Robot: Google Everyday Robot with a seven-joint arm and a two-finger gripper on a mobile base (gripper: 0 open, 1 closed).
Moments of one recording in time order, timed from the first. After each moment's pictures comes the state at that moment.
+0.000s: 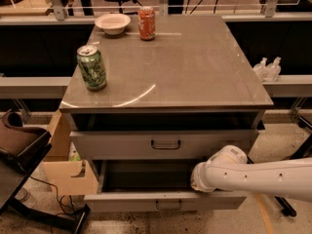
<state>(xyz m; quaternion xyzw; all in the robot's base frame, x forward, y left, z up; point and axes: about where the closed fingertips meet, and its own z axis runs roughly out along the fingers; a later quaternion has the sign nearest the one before) 0.510 -0.159 0.454 -0.72 0.67 -0.05 0.17</state>
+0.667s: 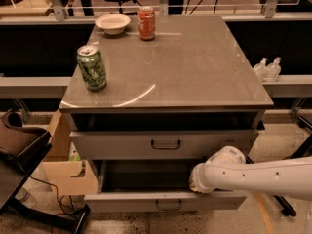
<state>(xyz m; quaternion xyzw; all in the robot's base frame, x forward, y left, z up) 0.511 -0.154 0.442 -0.72 0.67 -0.04 0.17</state>
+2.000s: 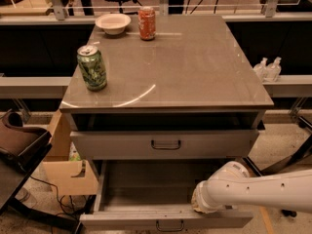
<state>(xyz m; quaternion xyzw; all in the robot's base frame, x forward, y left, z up) 0.444 -0.159 0.414 -0.72 0.69 0.01 0.13</state>
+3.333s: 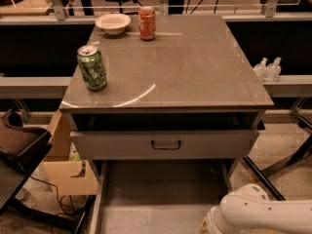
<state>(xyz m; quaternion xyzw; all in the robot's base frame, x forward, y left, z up) 0.336 -0.174 0.416 -0.71 0.69 0.09 0.08</state>
